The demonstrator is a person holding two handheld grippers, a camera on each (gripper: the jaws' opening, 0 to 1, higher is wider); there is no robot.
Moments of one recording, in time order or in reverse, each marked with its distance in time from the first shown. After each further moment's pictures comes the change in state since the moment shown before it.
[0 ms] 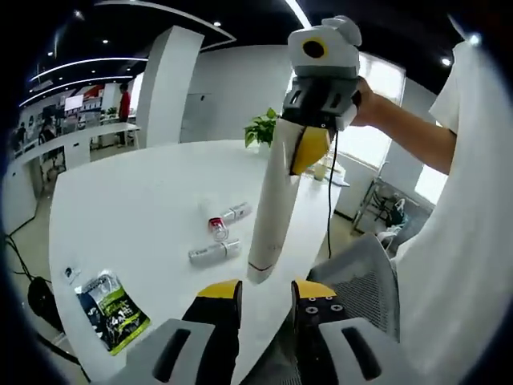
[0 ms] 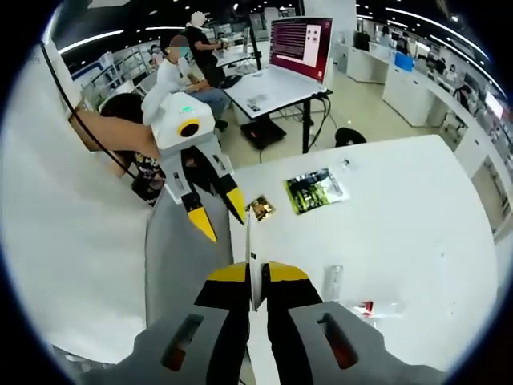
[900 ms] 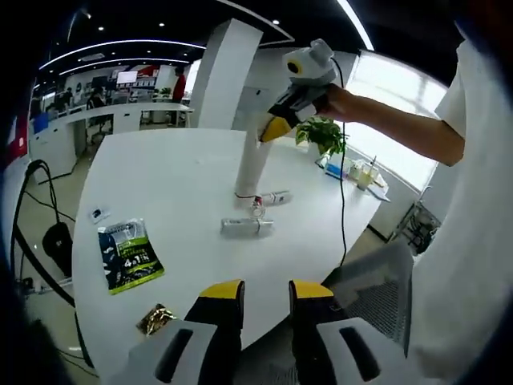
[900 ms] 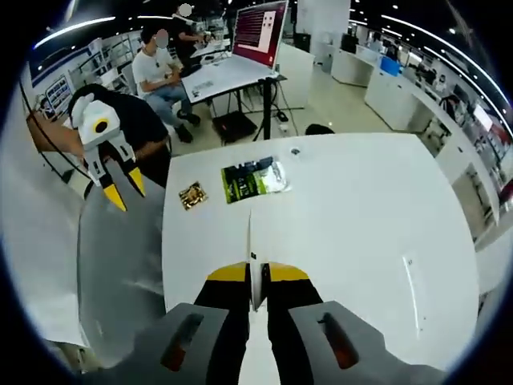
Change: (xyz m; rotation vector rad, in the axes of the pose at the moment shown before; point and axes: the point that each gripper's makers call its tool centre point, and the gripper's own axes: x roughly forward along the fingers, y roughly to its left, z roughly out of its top) left arm -0.016 0.021 -0.045 -0.205 -0.047 0.285; right arm 0.019 -0.120 -0.019 -0.057 0.033 -0.111
